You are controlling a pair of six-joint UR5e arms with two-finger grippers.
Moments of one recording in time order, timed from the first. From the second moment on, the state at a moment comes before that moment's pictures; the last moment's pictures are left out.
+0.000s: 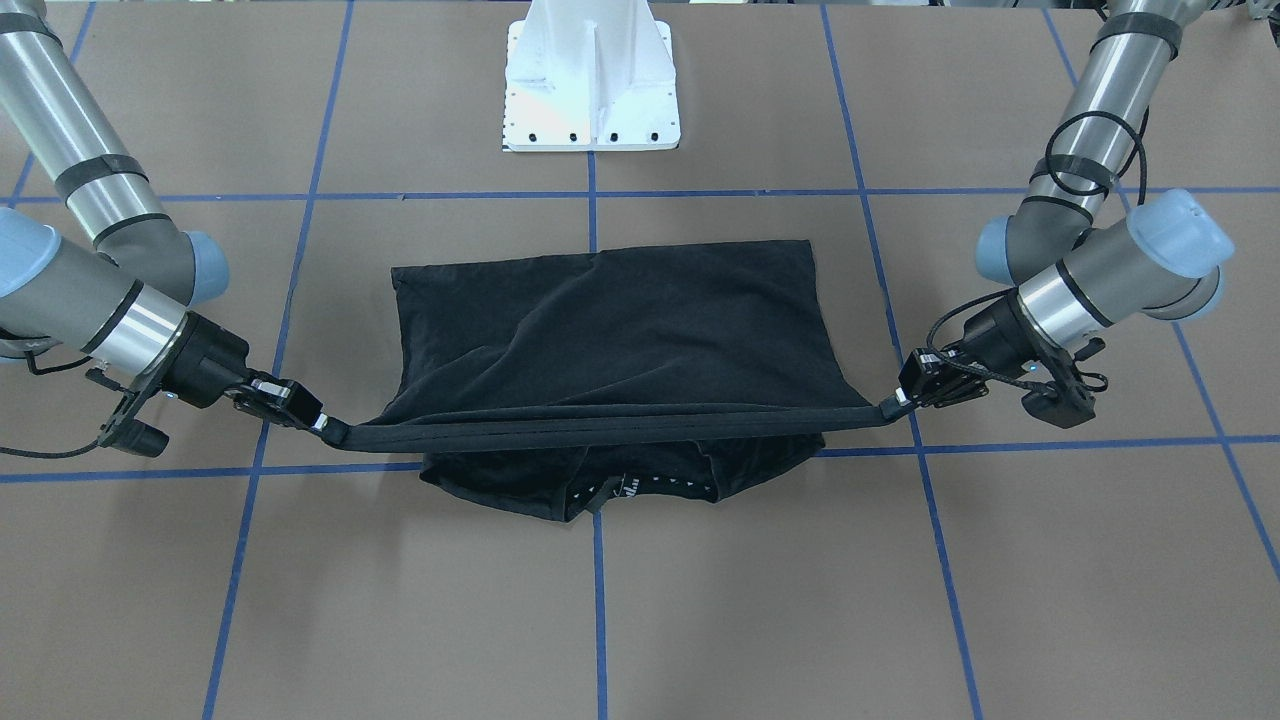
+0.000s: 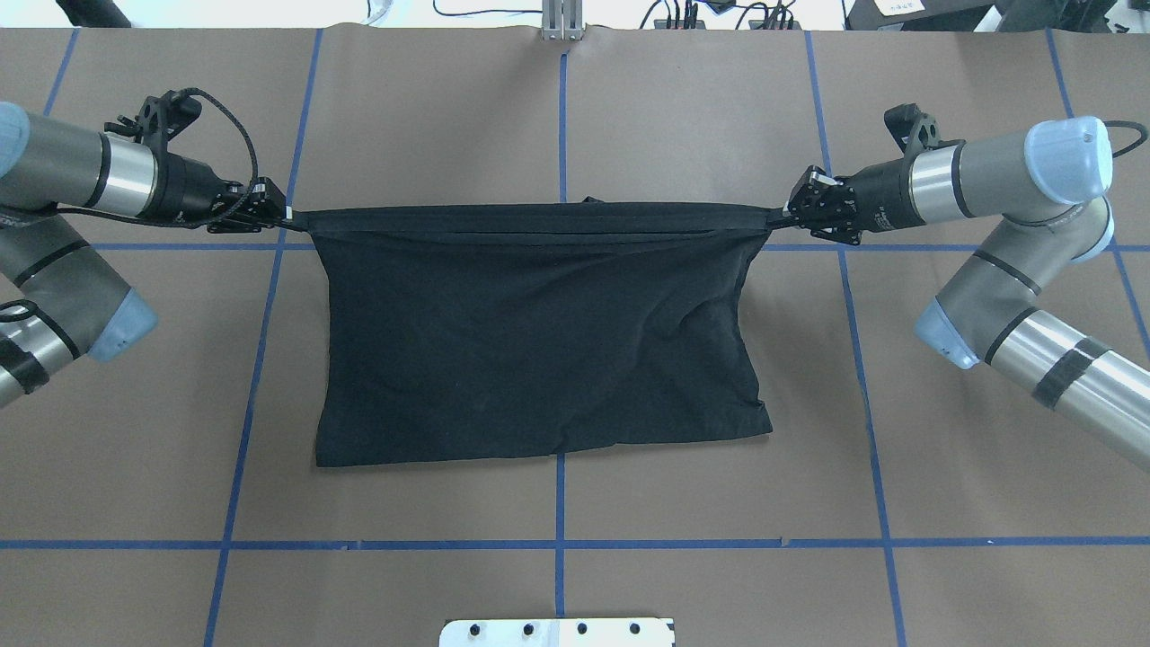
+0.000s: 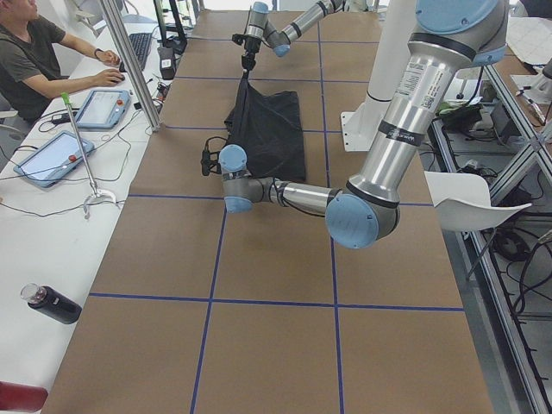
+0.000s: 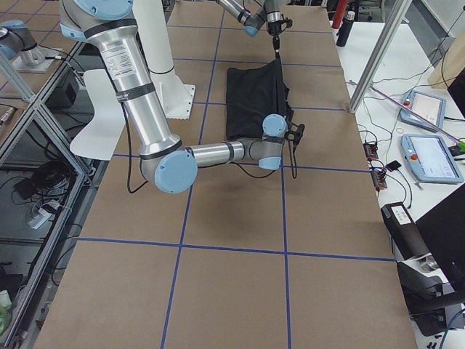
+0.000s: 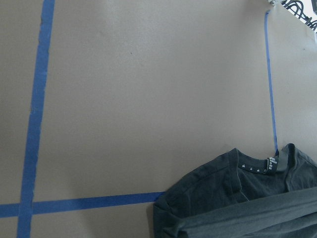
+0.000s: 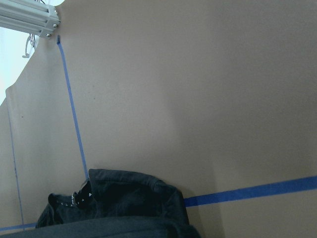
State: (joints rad) left arm -0.94 -1.96 -1.24 -2.89 -2.29 -1.41; right arm 0.90 -1.18 1.23 -0.19 2.21 1.75
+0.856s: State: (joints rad) left arm -0.94 -1.97 -1.24 -2.89 -2.30 -1.41; right arm 0.90 -1.14 1.22 -0.22 2.21 1.76
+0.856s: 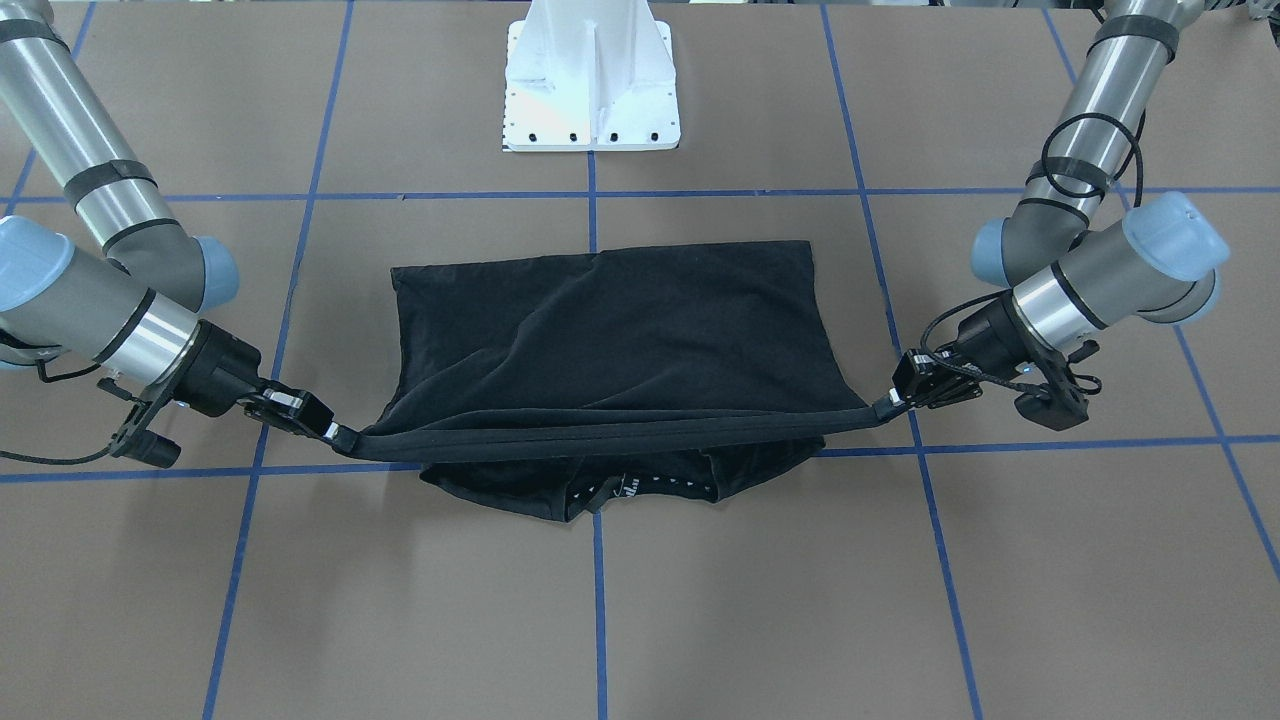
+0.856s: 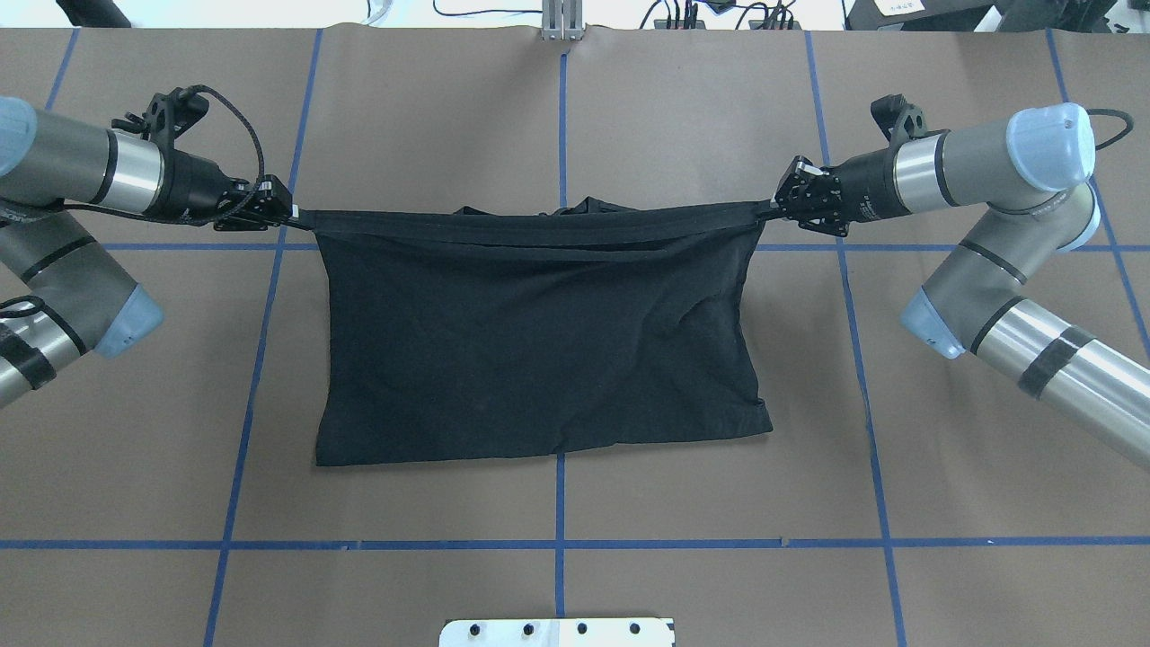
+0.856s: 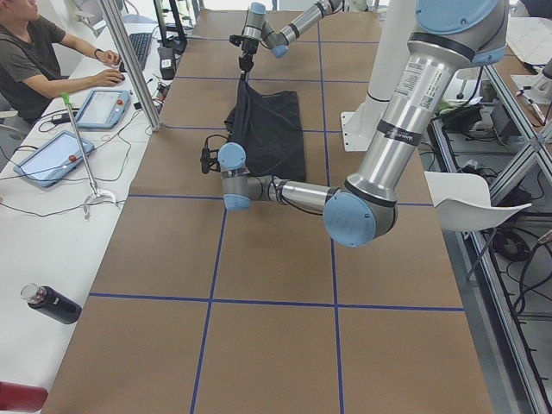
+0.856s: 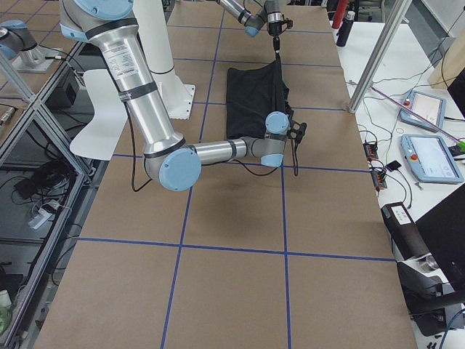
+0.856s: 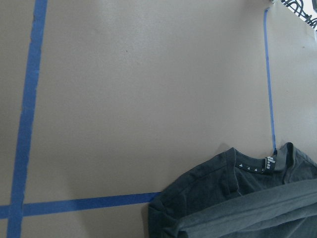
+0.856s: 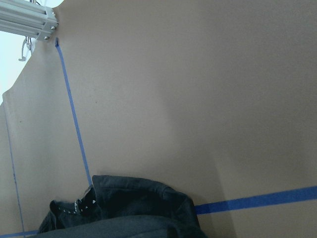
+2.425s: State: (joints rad) left arm -0.96 -1.97 -1.28 -2.89 -2.31 -1.42; right arm 0.86 -1.19 1.42 -0.40 2.22 1.77
